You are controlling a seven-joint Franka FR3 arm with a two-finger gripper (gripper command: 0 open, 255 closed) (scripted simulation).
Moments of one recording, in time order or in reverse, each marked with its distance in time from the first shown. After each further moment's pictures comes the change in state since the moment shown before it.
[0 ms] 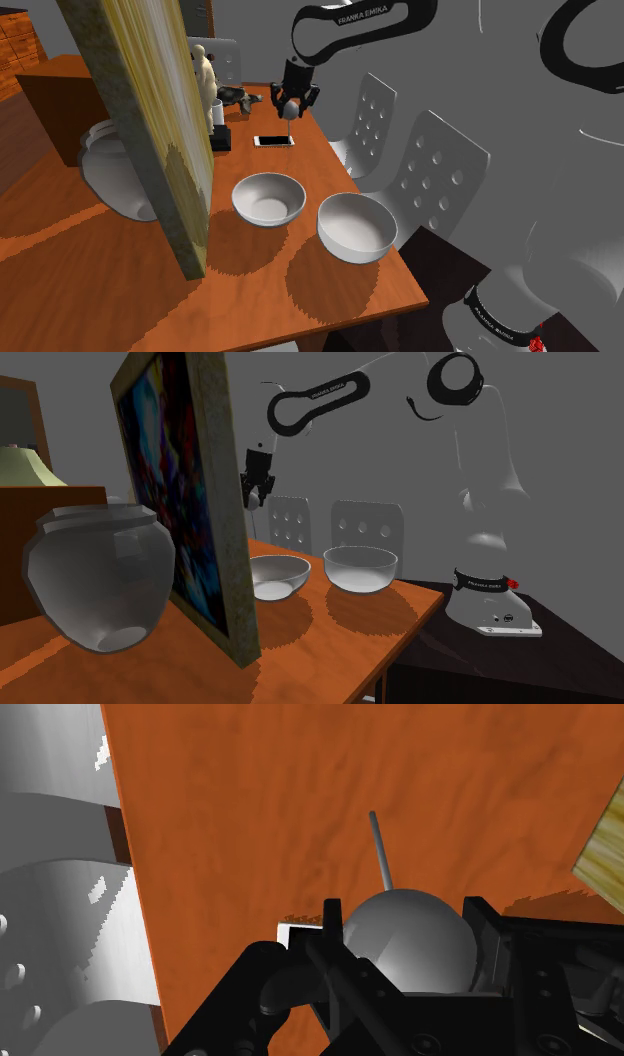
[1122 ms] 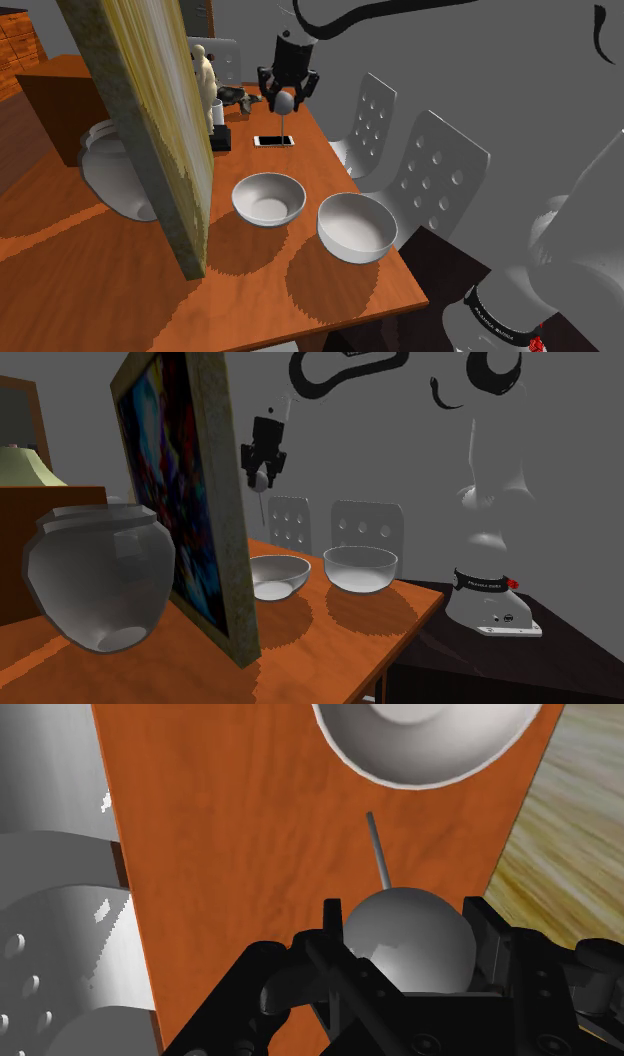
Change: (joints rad) arm 0.088 -0.197 0.074 -0.090 -0.008 -0.122 0.156
